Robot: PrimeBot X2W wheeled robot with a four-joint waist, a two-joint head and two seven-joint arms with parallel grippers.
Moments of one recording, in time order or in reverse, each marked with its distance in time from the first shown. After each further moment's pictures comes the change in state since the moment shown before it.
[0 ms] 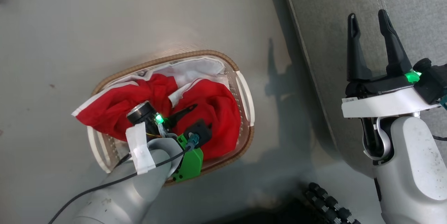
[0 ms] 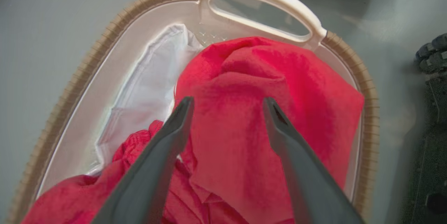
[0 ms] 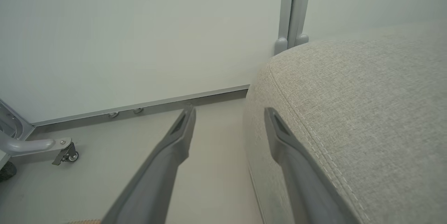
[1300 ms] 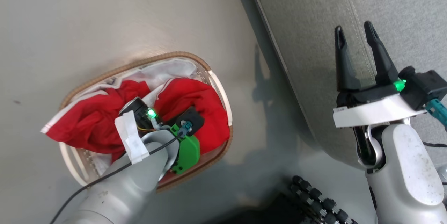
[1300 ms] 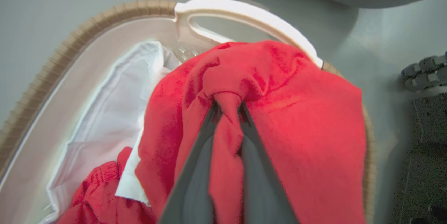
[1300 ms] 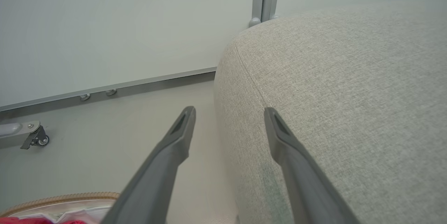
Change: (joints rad) left arm -0.058 -0.011 -0.044 0.088 -0.166 0.001 0.007; right arm 0.025 0.002 0.036 0.029 -0.006 0.000 0.000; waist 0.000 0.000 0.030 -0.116
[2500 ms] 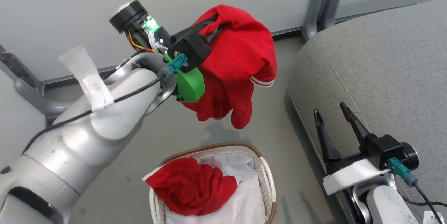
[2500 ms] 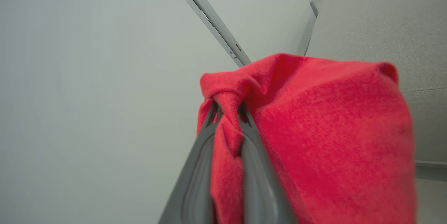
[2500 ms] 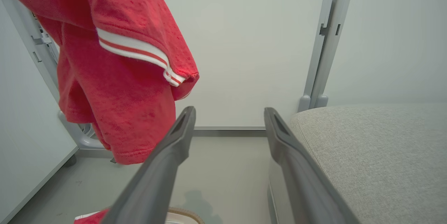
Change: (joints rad) left arm -0.258 0.226 -0.074 -0.569 -0.148 -0.003 0.033; right arm 0.266 0.000 0.035 0.070 -0.160 0.000 0.000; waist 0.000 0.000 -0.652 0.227
